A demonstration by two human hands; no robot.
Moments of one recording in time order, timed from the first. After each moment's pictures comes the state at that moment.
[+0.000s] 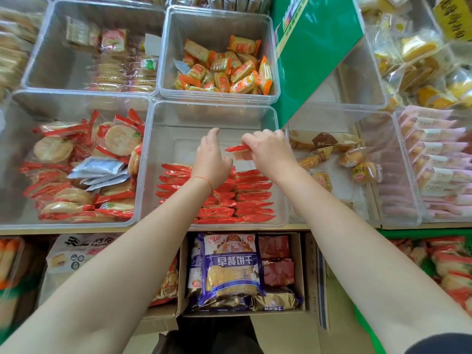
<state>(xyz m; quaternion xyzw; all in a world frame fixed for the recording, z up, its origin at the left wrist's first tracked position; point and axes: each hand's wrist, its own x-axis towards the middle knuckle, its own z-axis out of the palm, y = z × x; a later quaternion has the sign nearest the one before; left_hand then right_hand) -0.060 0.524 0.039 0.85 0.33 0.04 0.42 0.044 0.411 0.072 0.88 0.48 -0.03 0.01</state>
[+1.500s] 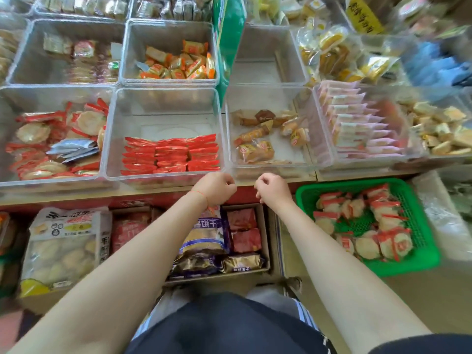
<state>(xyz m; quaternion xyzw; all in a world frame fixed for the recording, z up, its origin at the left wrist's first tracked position) -0.137 0.333 0.094 0.89 0.20 -0.18 0.37 -0.057 0.174 0.077 0.90 0.10 -0.26 -0.34</state>
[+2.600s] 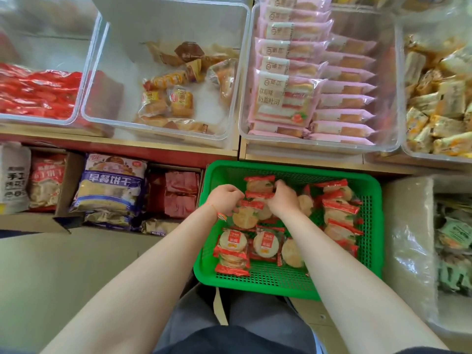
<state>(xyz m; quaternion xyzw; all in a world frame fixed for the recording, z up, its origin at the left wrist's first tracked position) 0.039 0.017 -0.052 0.64 0.48 -0.23 0.55 0.152 -0.114 -0.105 0.90 0.17 -0.39 -0.10</state>
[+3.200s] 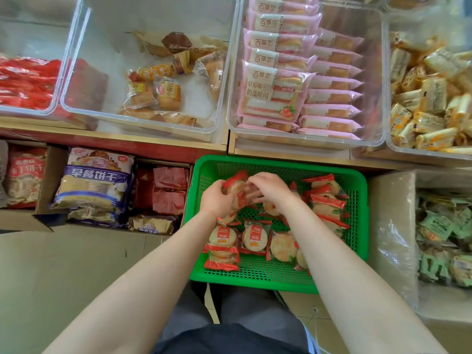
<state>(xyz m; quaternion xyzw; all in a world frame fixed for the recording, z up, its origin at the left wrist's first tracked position) 0.036 -0.011 -0.069 0.71 0.51 -0.13 0.47 0.164 -0.105 -0.062 0.75 0.03 -0.56 -0.37</state>
